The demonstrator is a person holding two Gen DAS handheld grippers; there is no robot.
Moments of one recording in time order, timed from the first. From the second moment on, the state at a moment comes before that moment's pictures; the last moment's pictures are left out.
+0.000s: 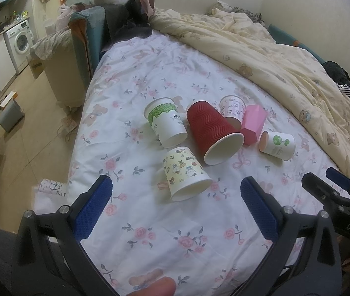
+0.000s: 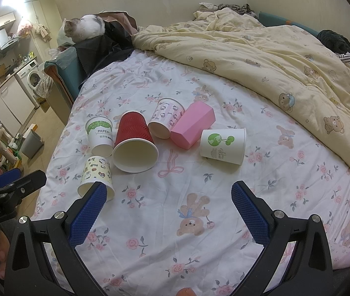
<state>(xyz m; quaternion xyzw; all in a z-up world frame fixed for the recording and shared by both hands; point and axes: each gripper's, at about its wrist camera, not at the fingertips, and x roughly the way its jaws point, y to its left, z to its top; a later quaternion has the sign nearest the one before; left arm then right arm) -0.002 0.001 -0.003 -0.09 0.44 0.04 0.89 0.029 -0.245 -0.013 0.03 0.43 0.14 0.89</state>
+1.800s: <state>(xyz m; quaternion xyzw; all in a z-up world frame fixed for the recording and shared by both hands) 0.104 -0.003 -0.125 -0.18 0.68 0.07 0.71 0.047 -0.299 -0.034 0.09 0.49 0.08 0.87</state>
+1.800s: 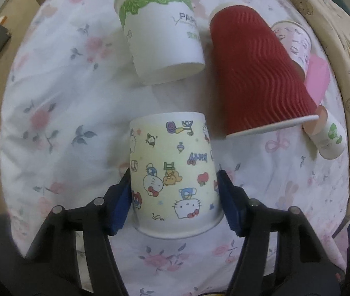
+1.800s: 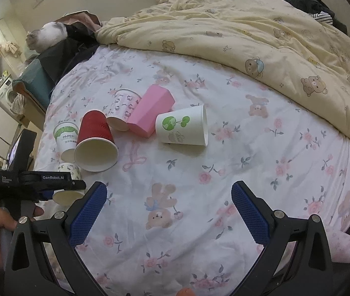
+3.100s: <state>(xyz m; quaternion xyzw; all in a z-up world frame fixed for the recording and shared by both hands) 0.044 -0.110 -0.125 -0.12 0.70 0.02 0.70 0.045 -0.313 -0.026 0.13 0.48 0.08 0.86</state>
